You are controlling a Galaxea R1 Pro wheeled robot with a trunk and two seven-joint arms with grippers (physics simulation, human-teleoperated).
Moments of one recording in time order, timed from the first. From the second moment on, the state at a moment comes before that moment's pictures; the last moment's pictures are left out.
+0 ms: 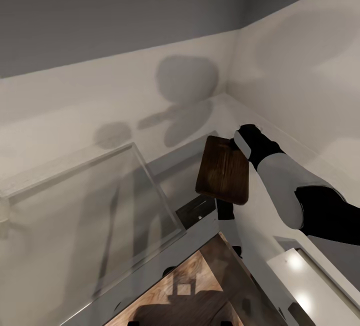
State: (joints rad) left arm 0.39 -0.11 -0.13 -0.56 0.06 -0.13 0.12; right arm -1.46 0.04 0.07 -0.35 -0.10 0.72 -0.37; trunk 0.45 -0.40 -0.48
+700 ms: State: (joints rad) left arm 0.39 -0.11 -0.13 -0.56 0.06 -0.13 0.12; right arm -1.46 0.04 0.07 -0.36 -0.09 0.75 -0.37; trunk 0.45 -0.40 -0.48
